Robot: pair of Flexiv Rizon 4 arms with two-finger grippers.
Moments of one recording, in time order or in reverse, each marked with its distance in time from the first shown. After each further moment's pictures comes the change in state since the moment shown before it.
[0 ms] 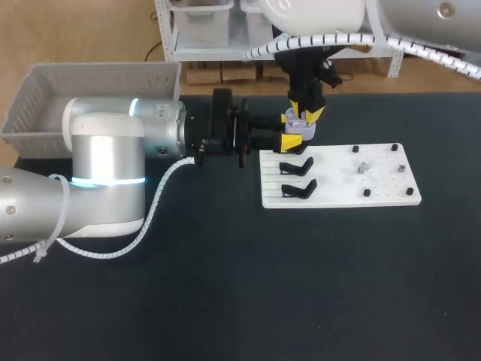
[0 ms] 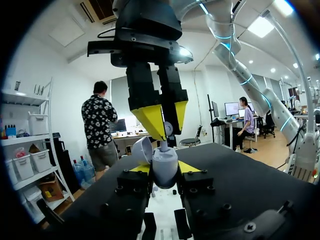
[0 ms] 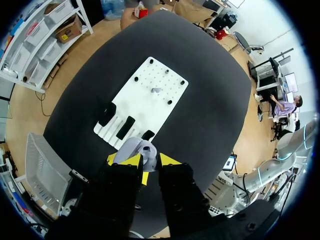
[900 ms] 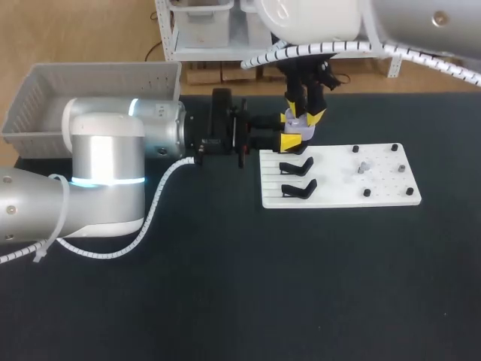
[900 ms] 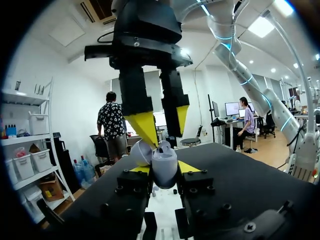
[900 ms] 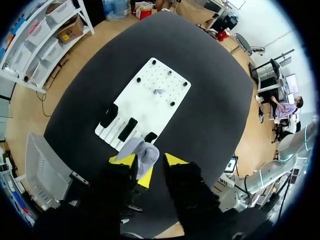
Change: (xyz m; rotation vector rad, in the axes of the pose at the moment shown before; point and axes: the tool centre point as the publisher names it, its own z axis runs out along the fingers) left arm 0.001 0.001 -0.001 -0.003 0.000 -0.001; right arm 0.000 0.005 0.001 -0.016 -0.013 -0.004
